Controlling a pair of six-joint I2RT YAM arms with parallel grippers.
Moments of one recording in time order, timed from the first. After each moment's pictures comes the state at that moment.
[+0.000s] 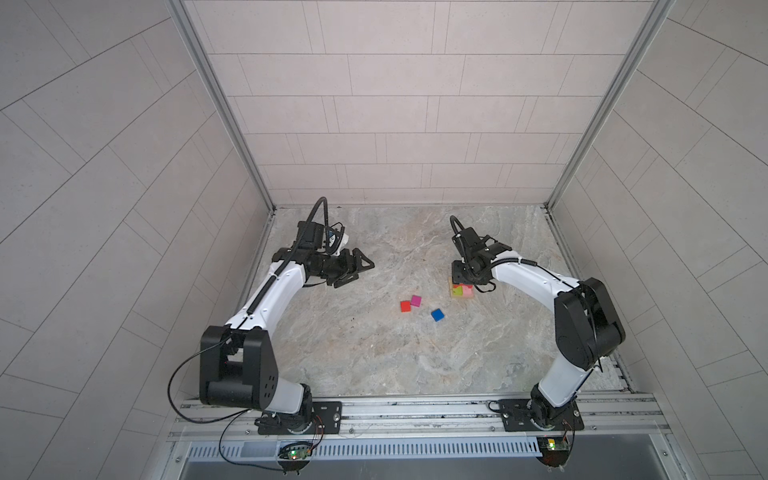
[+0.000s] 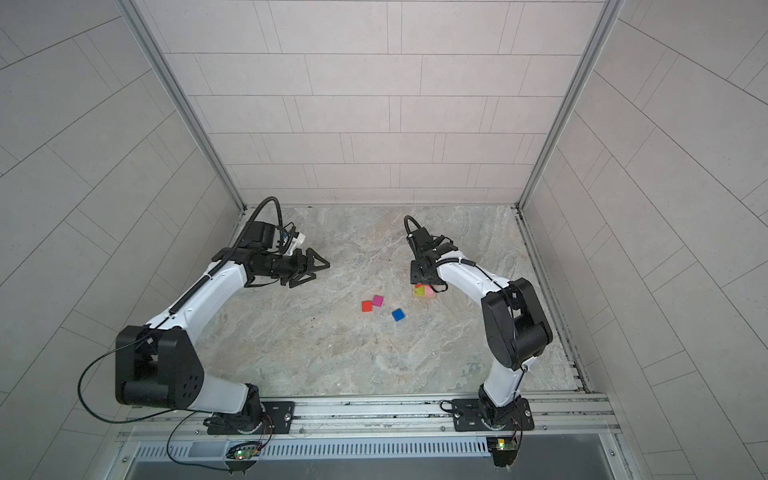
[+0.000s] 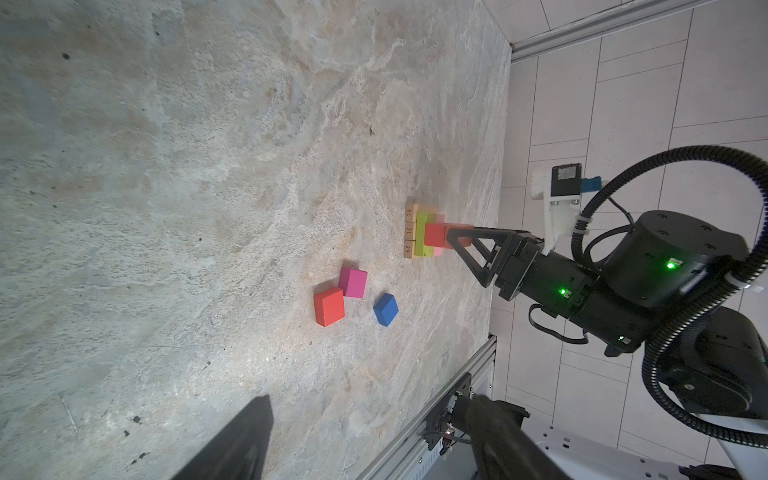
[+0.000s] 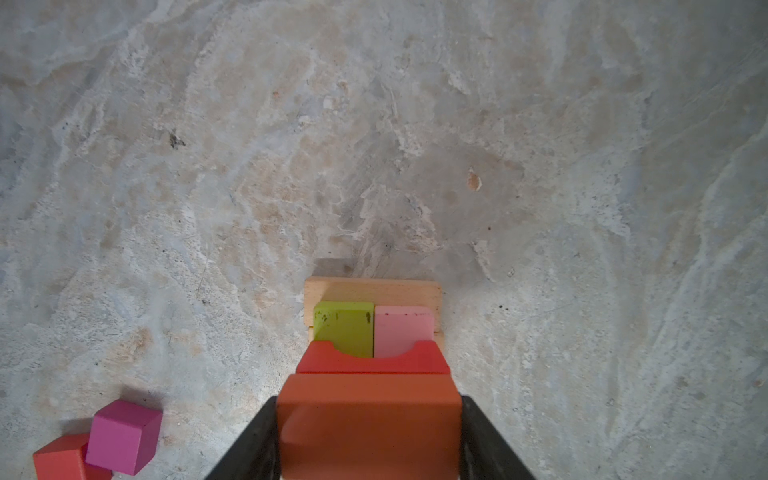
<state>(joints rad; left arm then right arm) -0.09 1.45 1.12 -0.68 0.77 -0.45 0.41 1.72 1.24 -0.69 0.16 0.47</state>
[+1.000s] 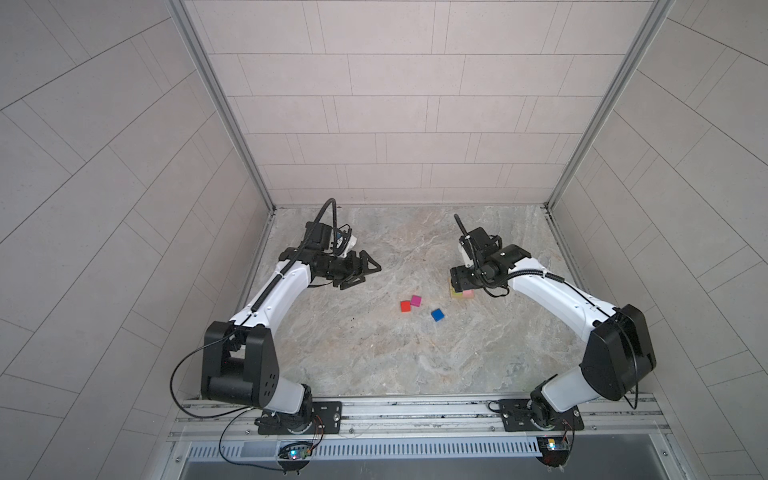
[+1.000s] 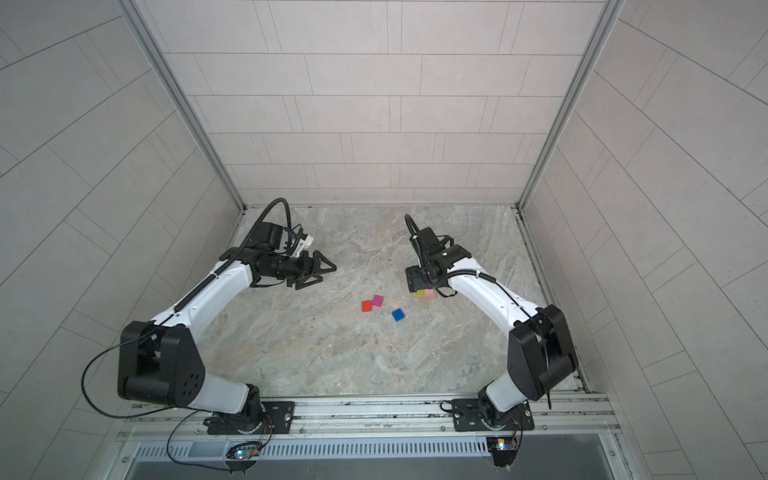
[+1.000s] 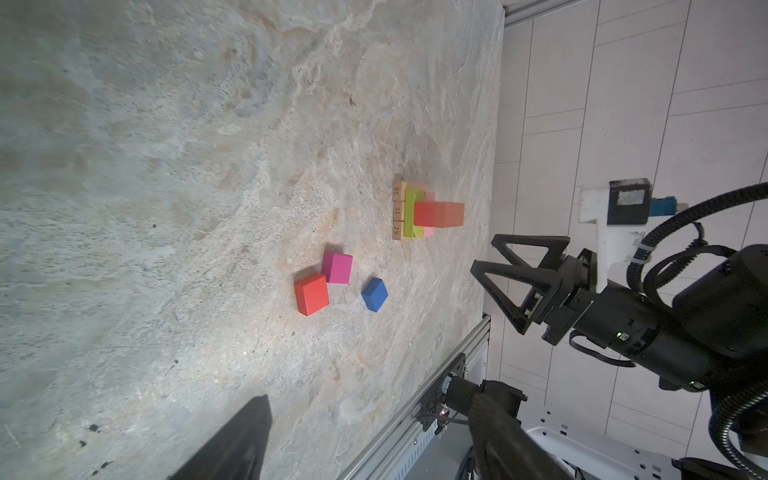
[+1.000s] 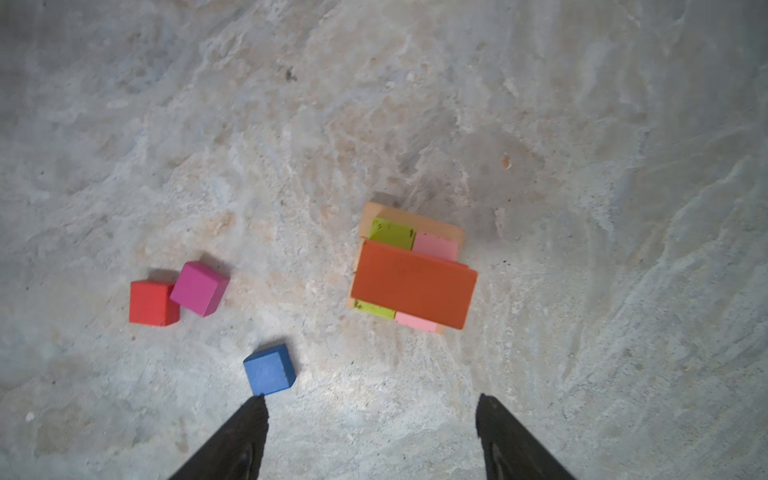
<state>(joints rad) -0.15 1.47 1.12 -0.68 0.81 -0.46 0.47 1.51 1.21 -0.84 0.07 0.27</state>
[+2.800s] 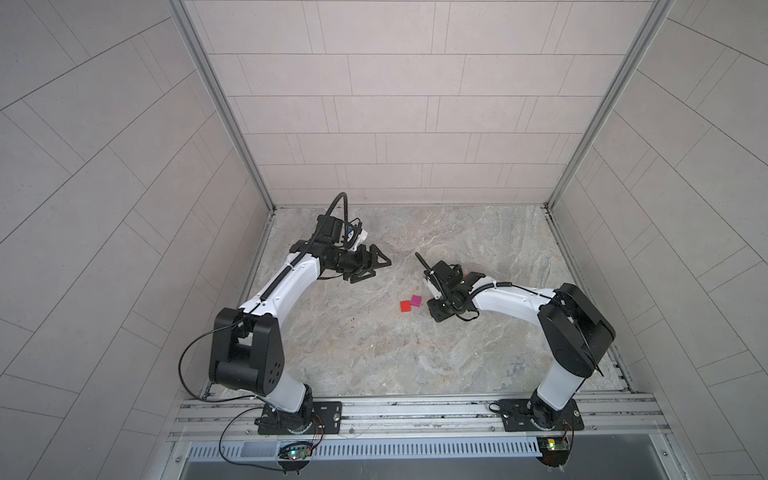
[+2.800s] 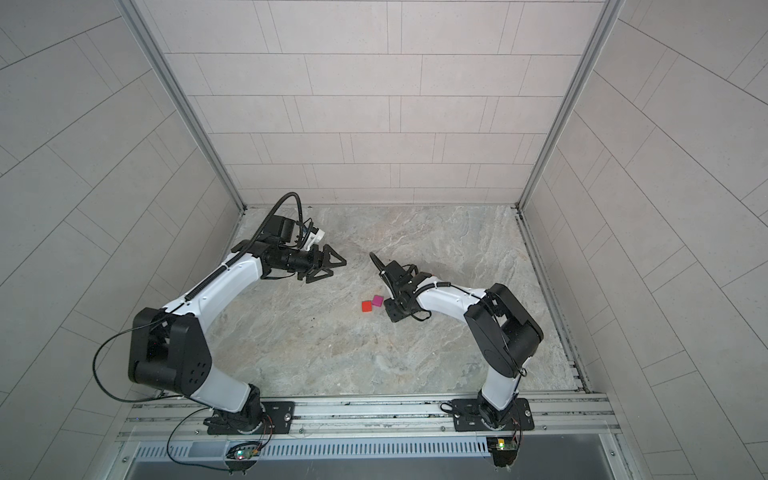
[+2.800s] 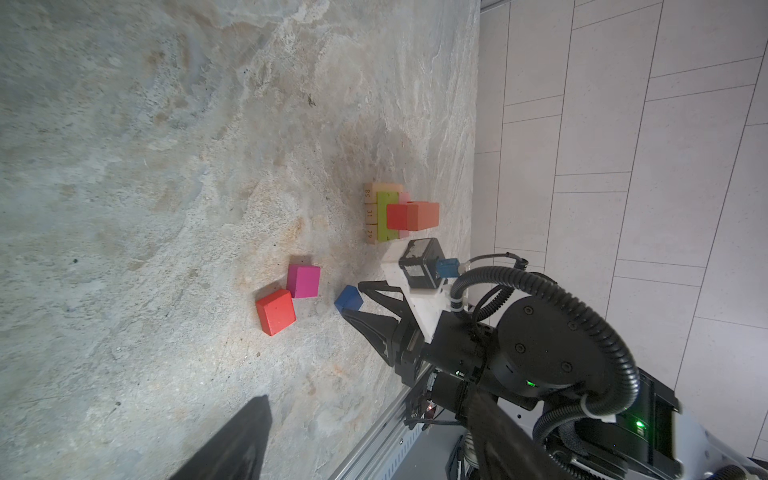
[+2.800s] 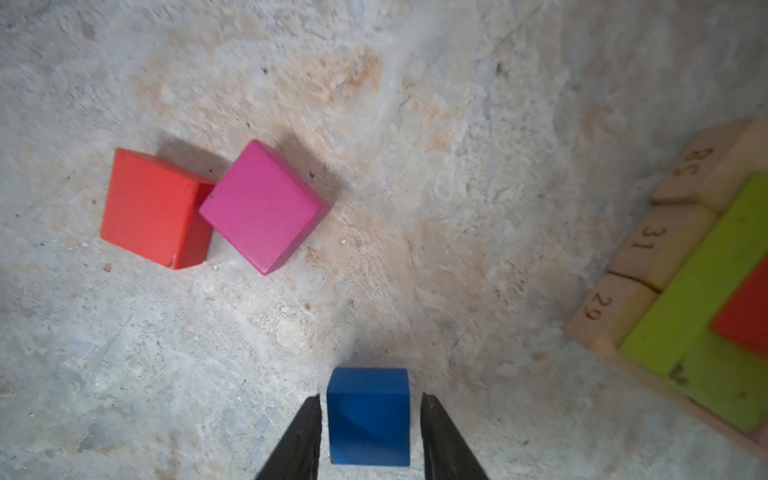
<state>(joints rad) -0.21 1.55 1.20 -0.65 0.83 -0.50 0.67 1.72 1.05 -0.55 0.01 0.25</state>
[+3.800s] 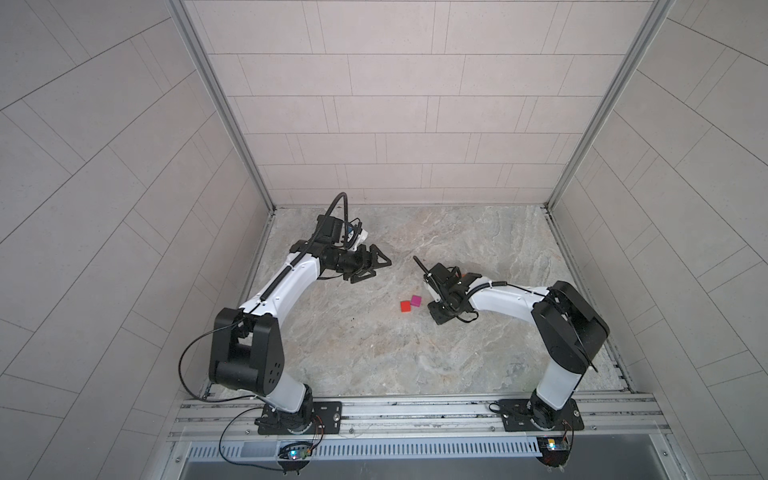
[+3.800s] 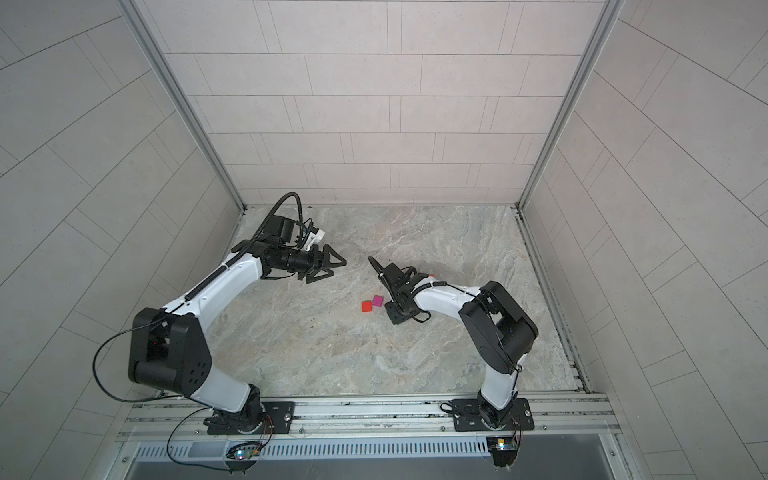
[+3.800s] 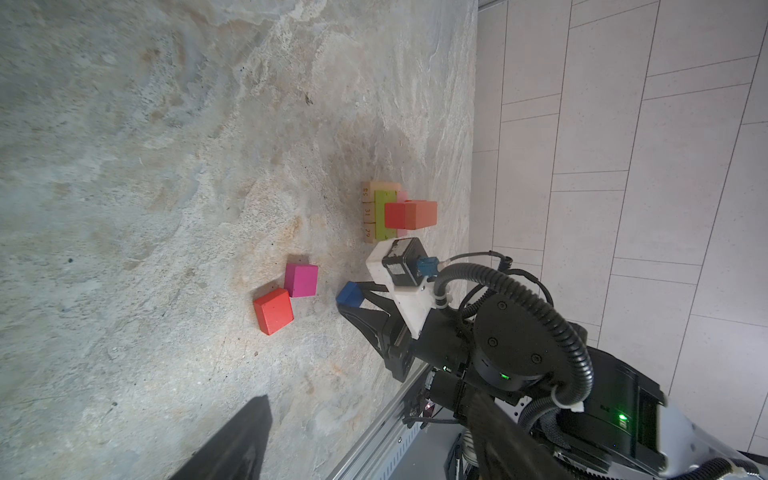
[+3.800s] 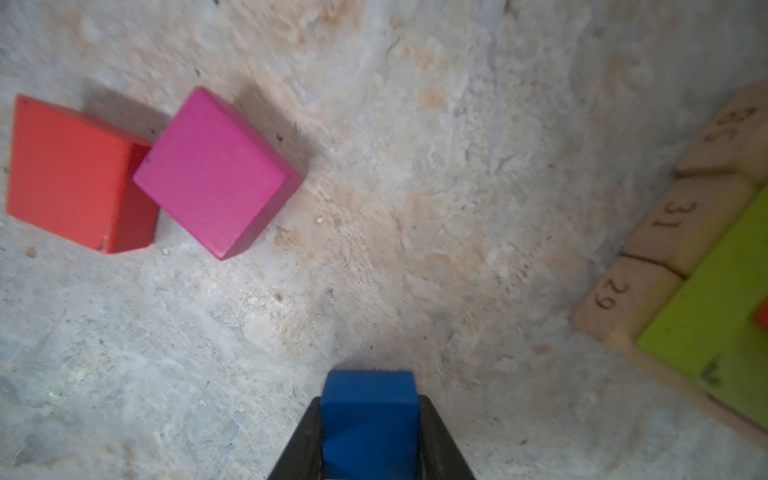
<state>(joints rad) -0.21 1.55 1.20 -0.65 0.83 -0.50 0.67 1.76 1.06 -0.59 0.05 0.24</state>
